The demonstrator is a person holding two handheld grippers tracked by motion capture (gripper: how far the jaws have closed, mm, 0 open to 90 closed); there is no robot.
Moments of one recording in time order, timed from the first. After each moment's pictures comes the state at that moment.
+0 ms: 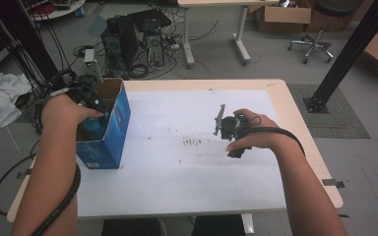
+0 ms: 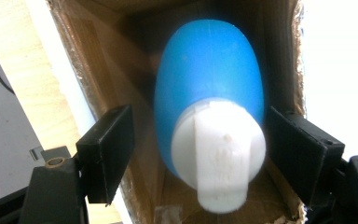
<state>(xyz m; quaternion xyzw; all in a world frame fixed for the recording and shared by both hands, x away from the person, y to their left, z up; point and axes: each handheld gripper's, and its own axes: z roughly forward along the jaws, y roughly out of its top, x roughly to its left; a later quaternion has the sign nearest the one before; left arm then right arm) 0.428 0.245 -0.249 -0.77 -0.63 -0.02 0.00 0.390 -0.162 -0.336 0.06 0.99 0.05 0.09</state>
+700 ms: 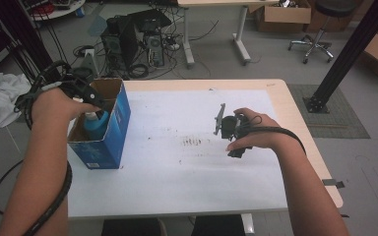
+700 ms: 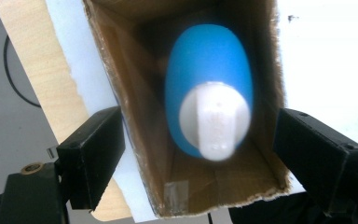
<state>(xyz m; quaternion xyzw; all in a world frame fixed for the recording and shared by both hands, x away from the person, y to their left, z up) 0.420 0.243 -0.222 -0.78 -0.62 -0.04 0.00 0.387 -0.162 -0.329 0.06 0.99 0.04 0.09</state>
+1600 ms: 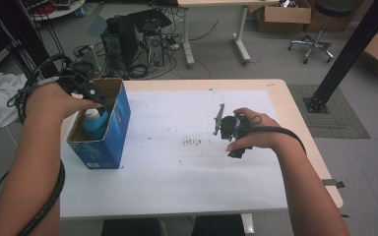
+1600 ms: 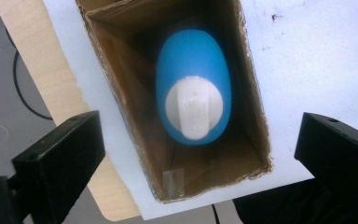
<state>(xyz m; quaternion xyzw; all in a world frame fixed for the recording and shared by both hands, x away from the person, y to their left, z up) 0.413 0.236 -0.202 -0.80 -0.60 -0.05 -0.01 0.384 -0.160 -0.326 0.06 0.99 0.04 0.09</state>
